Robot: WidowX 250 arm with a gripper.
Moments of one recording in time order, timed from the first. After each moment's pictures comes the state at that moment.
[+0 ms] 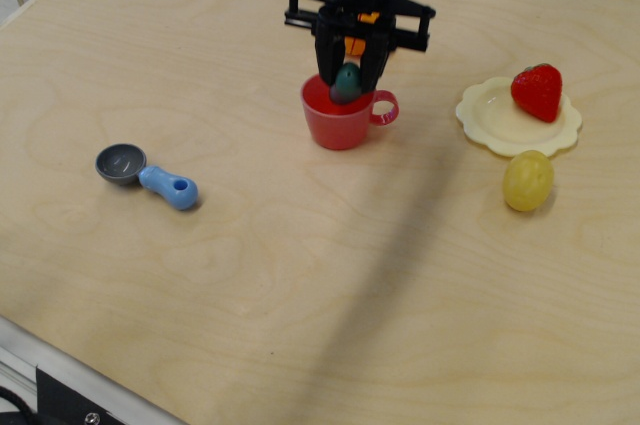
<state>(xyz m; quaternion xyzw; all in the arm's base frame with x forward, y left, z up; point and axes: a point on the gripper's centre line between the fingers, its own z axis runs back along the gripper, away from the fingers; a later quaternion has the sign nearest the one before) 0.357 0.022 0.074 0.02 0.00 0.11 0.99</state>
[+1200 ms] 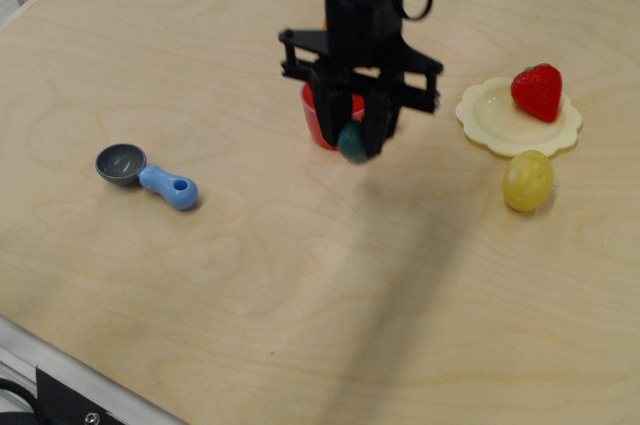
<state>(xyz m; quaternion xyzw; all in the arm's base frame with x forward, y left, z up) 0.290 -0.030 0.073 -0.03 0.00 0.00 1.00</state>
